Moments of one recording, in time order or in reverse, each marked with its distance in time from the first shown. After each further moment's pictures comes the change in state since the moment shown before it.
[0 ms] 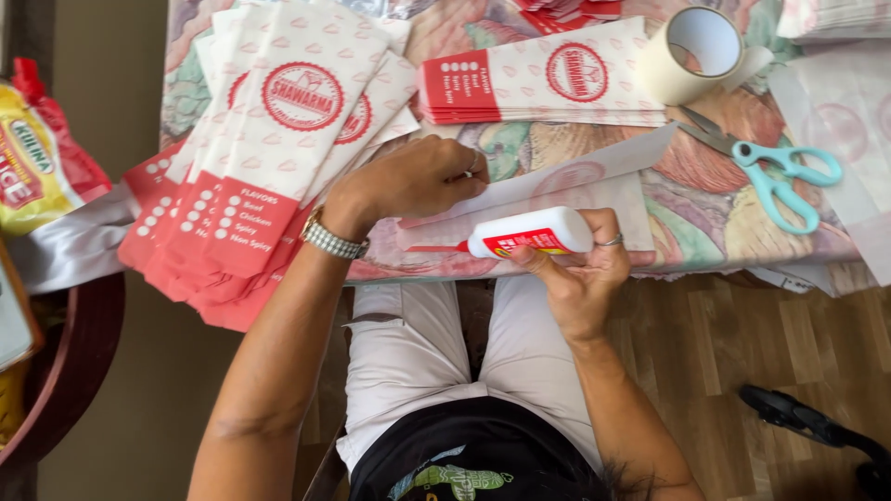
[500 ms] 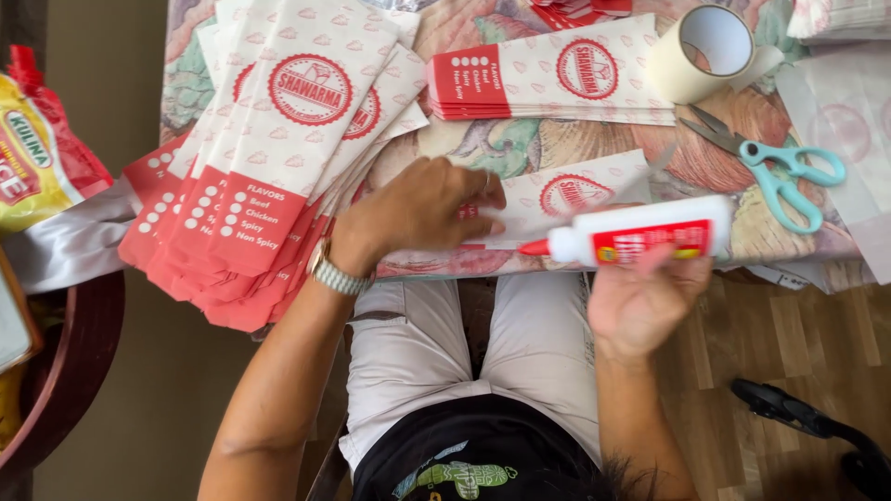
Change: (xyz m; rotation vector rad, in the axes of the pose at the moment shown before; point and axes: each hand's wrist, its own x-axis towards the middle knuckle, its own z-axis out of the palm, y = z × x) left_hand -0.023 0.000 0.021 0.032 0.054 0.149; right_hand -0.001 0.037 -0.068 0.445 0.196 0.011
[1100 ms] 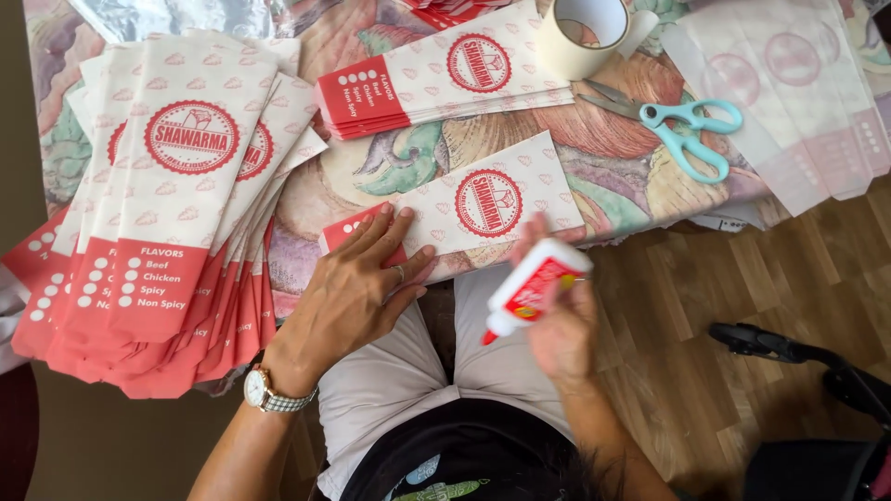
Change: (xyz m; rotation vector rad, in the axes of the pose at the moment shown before) left_hand -0.034 0.002 0.070 0.227 0.338 0.253; right_hand -0.056 -0.029 0.023 0.095 -0.065 0.265
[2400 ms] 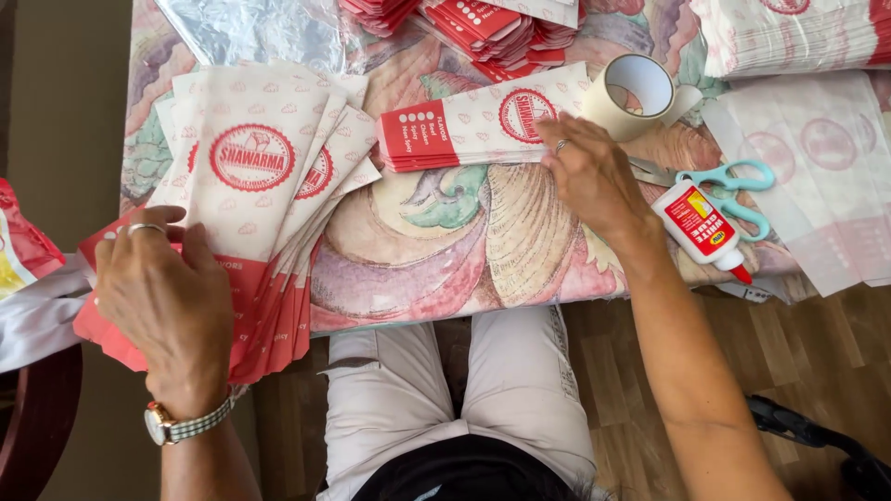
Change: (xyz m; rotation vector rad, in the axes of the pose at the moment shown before) left_hand -0.072 -0.052 -0.085 0.758 0.463 -0.796; right_hand 0.222 -0.025 0.020 -1.659 -0.732 -0.679
